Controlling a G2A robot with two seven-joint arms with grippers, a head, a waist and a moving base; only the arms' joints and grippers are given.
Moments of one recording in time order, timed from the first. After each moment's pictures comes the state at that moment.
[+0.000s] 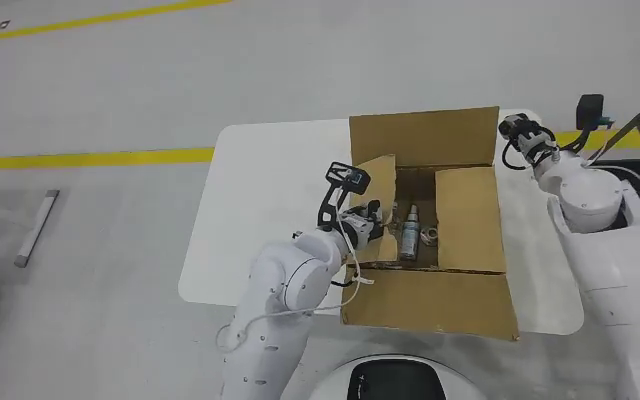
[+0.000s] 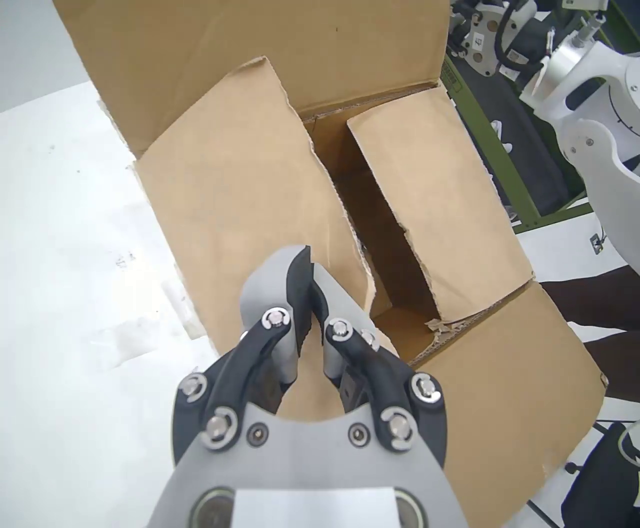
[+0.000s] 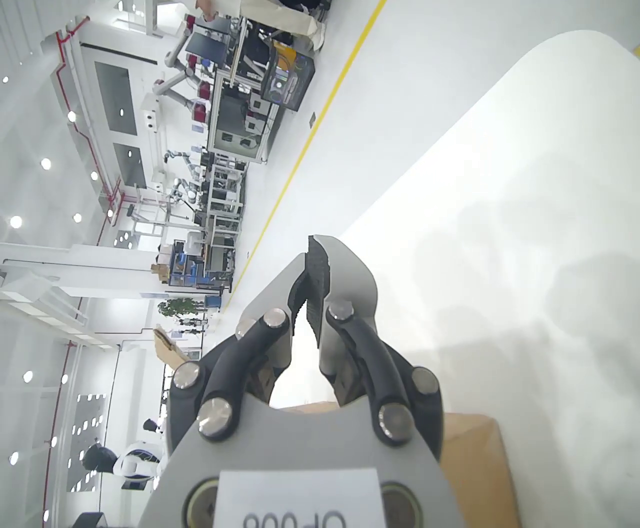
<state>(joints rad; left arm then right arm) 1.00 -1.54 -1.12 -1.84 1.12 -0.05 -1.06 -0.84 -1.16 1.50 -1.21 -0.06 0.11 0.29</state>
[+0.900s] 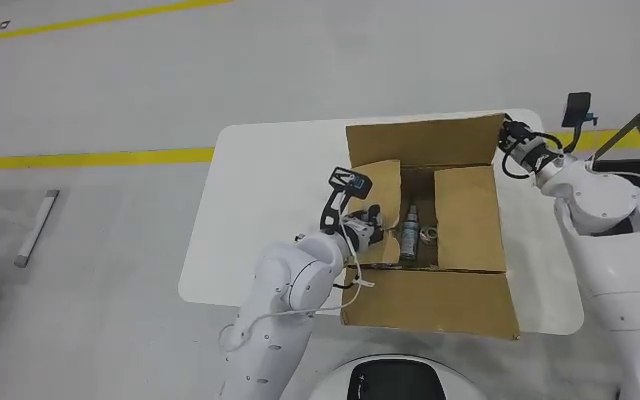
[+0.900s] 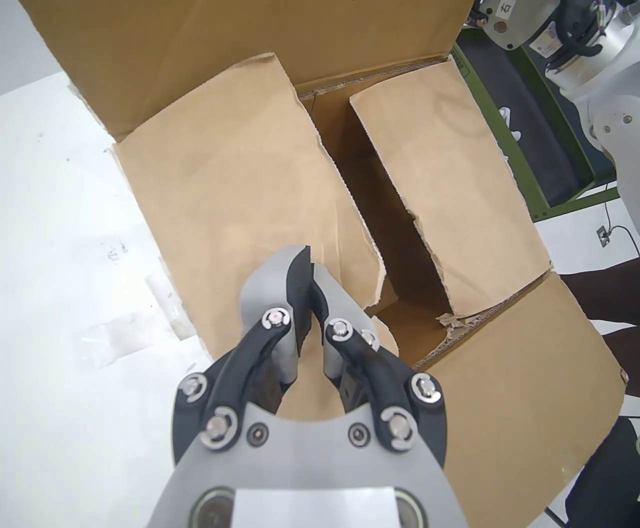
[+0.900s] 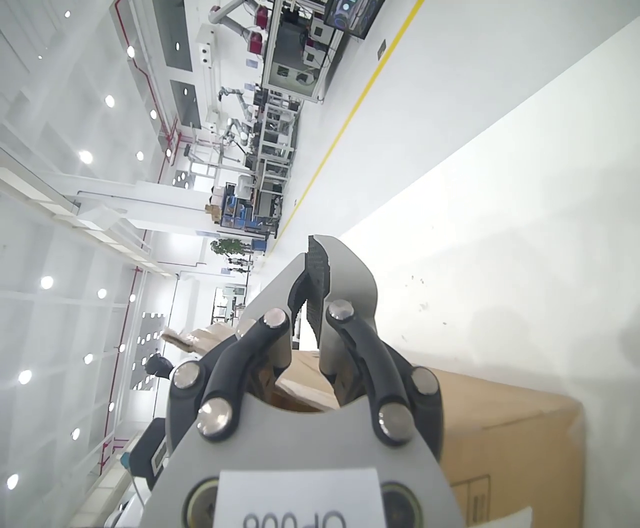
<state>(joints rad) 1.00 -1.52 -1.11 -1.80 1.13 -0.05 -1.03 -0.89 -1.14 1.54 -1.28 0.08 -0.04 0.49</state>
